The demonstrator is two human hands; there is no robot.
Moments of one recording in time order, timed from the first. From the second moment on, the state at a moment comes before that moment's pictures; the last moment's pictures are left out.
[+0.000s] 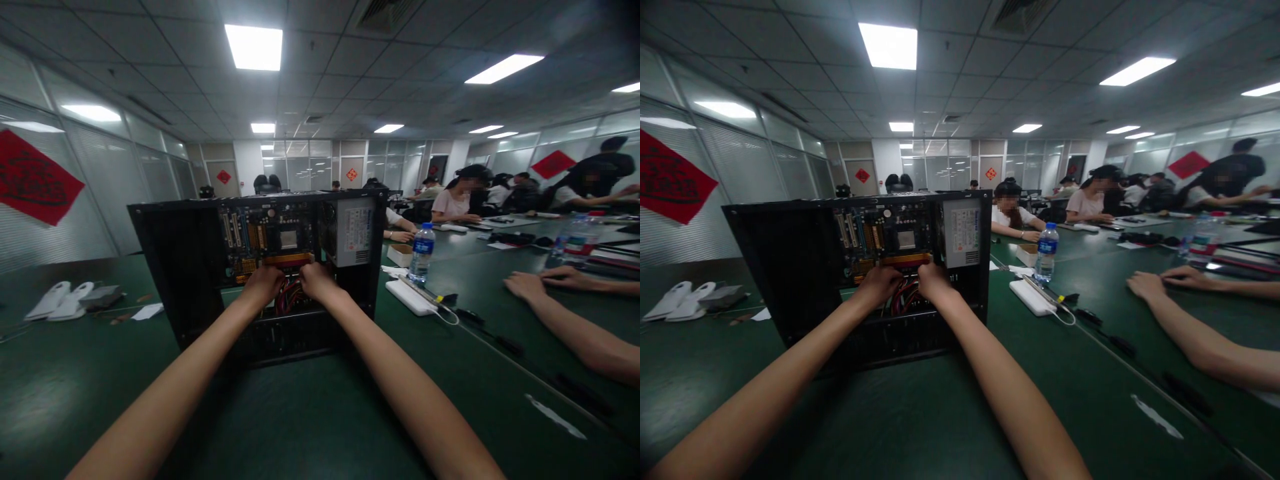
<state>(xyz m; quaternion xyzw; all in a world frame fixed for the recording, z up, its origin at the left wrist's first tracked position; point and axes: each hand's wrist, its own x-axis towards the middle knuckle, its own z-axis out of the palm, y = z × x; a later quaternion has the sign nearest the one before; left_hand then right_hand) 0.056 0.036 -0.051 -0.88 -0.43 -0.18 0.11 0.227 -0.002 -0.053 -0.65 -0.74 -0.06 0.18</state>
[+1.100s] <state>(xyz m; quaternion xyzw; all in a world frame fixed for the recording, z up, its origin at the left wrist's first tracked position) 0.048 0.014 -0.050 -0.92 -0.35 -0.18 0.00 0.216 -0.014 -0.052 -0.36 -0.88 0.03 0.32</state>
